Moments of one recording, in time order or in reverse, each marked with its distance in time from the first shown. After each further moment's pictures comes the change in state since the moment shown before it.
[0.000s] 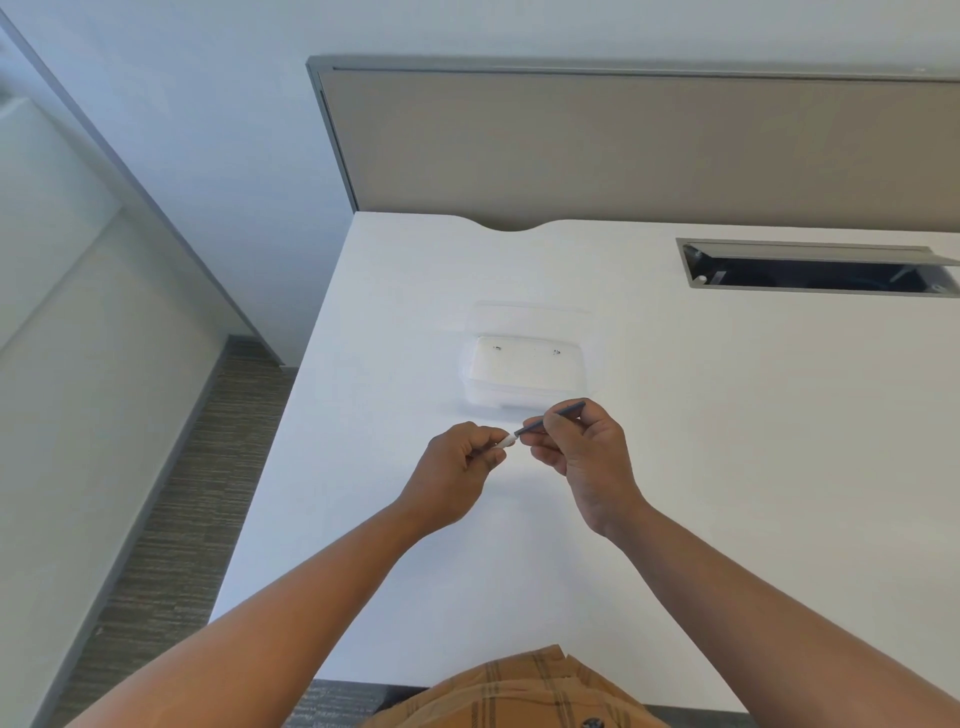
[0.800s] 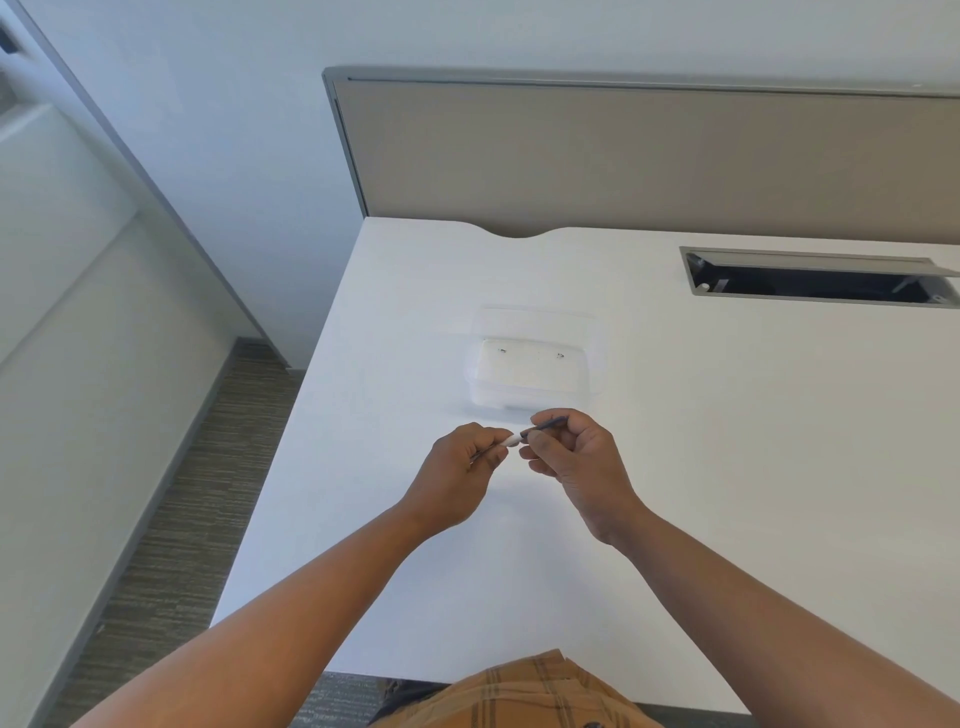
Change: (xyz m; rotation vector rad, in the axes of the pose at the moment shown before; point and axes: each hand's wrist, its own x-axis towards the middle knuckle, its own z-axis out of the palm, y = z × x) left_hand -0.010 0.003 -0.001 0.027 0.001 0.067; right_hand -0.006 0.009 -0.004 -0.132 -0.099 0.021
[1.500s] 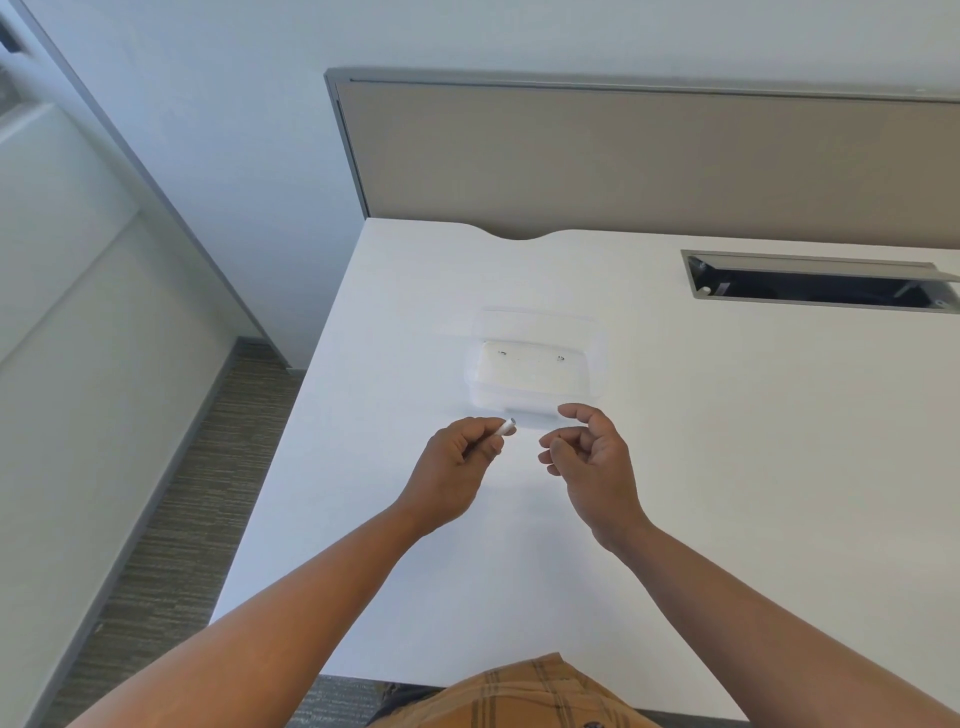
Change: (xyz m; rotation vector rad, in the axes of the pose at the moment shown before) left_hand 0.001 0.007 -0.004 -0.219 0.056 -0.054; right_hand 0.002 0.014 -0.010 -0.161 0.176 -0.127
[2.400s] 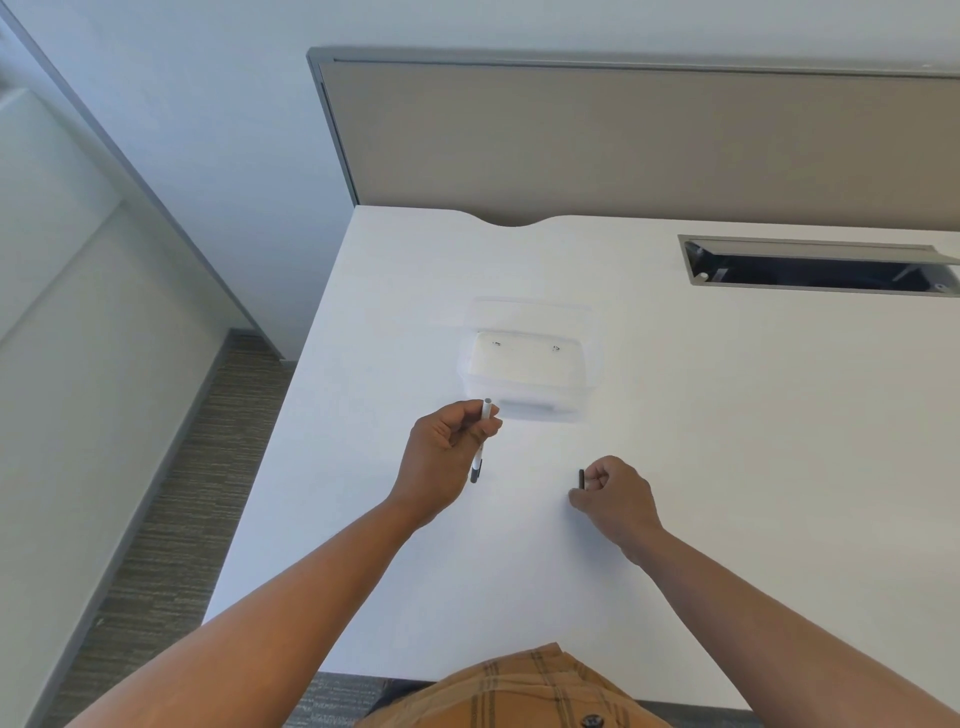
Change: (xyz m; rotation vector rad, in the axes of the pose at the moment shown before) left_hand 0.008 0.006 0.002 -0.255 0.134 -0.057; right_hand 0.010 0.060 -0.048 -0.630 0.029 0.352
